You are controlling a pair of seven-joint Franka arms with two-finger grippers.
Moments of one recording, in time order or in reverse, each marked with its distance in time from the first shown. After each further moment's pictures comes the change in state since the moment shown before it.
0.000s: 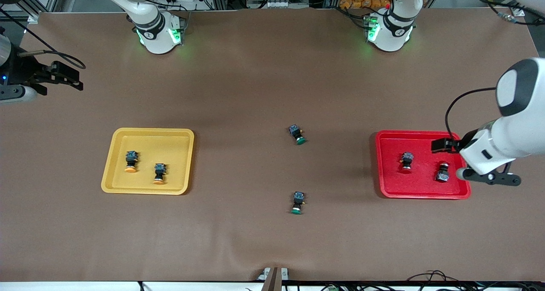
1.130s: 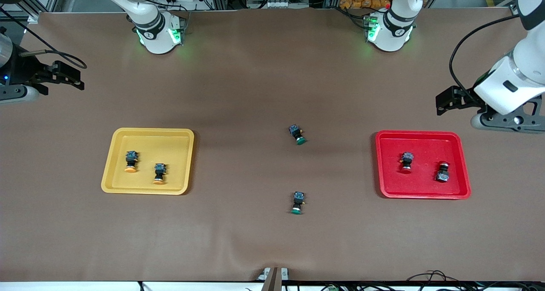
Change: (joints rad) left arm -0.393 -0.243 0.385 0.041 -0.159 -0.136 -0.033; right arm 0.004 0.001 0.001 0.001 0.000 -0.004 0.000
